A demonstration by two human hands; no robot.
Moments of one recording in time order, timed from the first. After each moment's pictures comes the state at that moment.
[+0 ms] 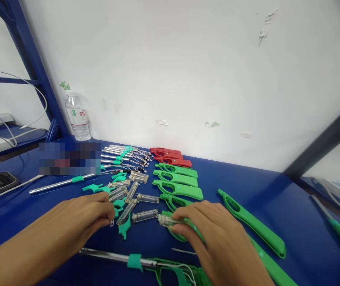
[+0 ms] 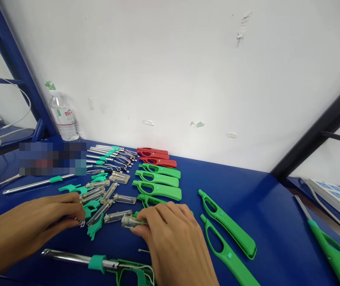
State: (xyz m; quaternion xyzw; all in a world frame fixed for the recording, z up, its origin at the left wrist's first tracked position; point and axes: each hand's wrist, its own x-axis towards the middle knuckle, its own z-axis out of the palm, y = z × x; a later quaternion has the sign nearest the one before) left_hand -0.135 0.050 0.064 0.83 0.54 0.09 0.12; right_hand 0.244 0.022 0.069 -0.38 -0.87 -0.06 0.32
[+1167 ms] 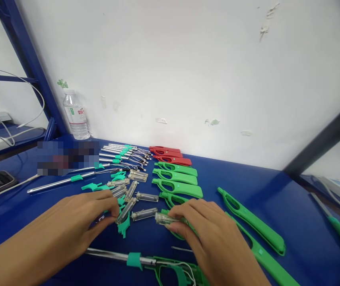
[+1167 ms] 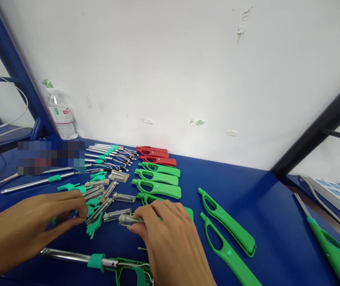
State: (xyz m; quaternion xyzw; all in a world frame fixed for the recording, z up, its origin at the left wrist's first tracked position) left_hand -0.120 0.044 0.076 0.83 0.53 0.16 0.11; right_hand 0.240 0.023 0.065 -0.38 -0.87 -0.04 0.30
